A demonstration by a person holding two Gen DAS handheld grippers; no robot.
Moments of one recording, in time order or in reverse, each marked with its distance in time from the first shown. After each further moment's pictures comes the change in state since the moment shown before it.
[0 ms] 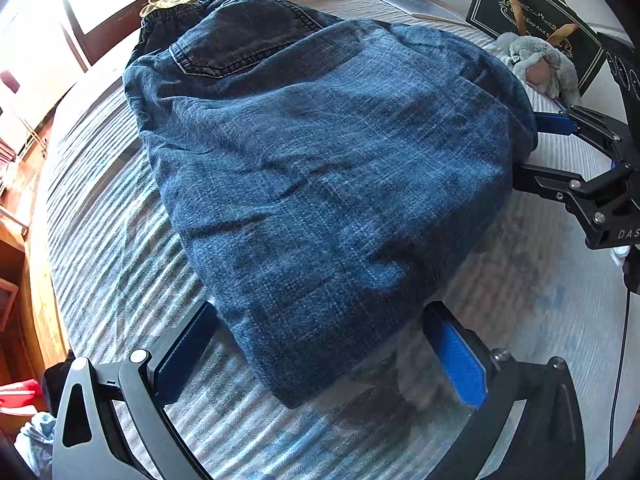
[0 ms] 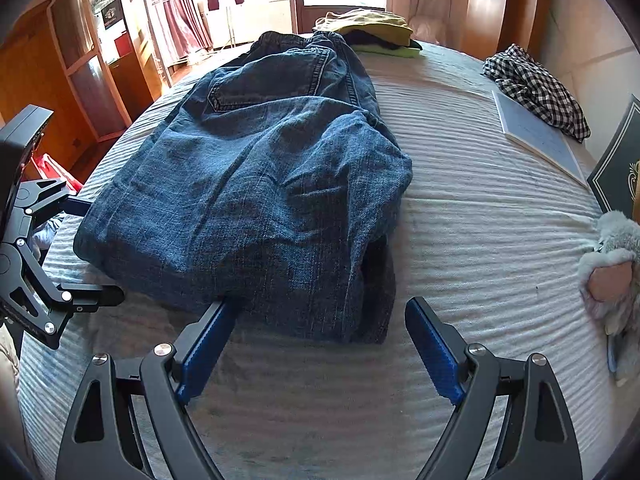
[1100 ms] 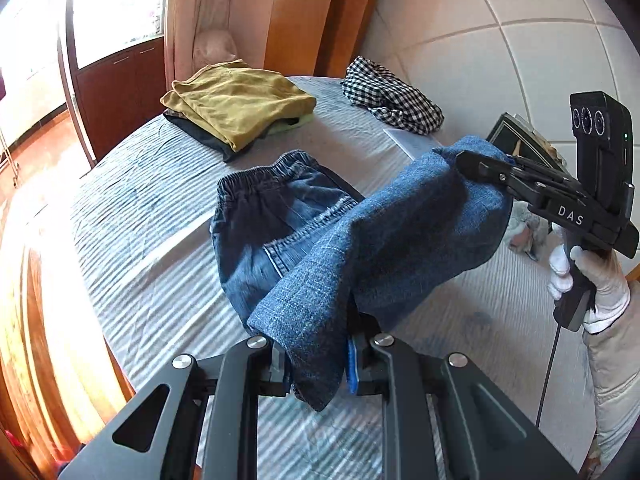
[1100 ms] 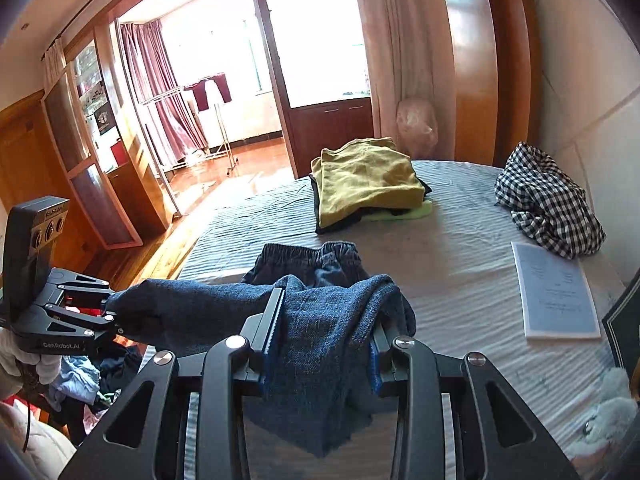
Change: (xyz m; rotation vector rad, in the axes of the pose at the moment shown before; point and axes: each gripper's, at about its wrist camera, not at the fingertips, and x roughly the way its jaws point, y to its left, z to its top) left arm -0.083 0.171 0.160 -0.030 -0.248 -0.218; right arm -0.021 0.004 0.234 0.152 -0.316 0.031
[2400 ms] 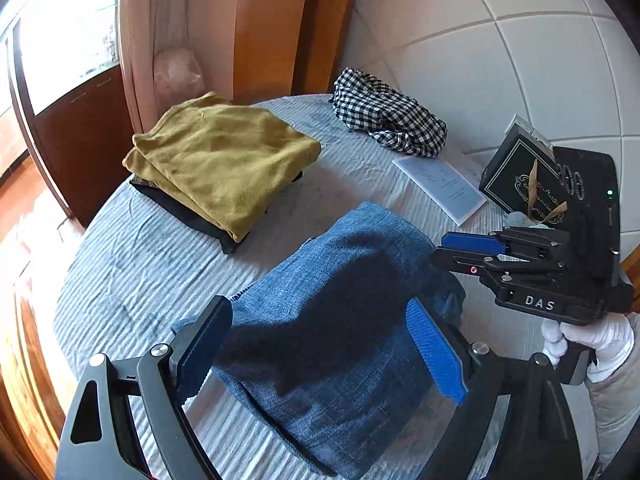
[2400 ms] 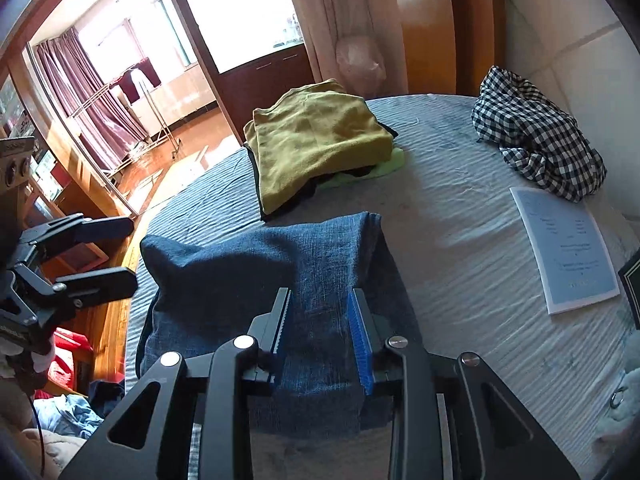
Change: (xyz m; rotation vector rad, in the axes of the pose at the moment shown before) left arm 0.068 0.044 0.115 0.127 0.035 -0.056; right arm 0.090 -0.032 0.024 0.236 0.179 -0.111
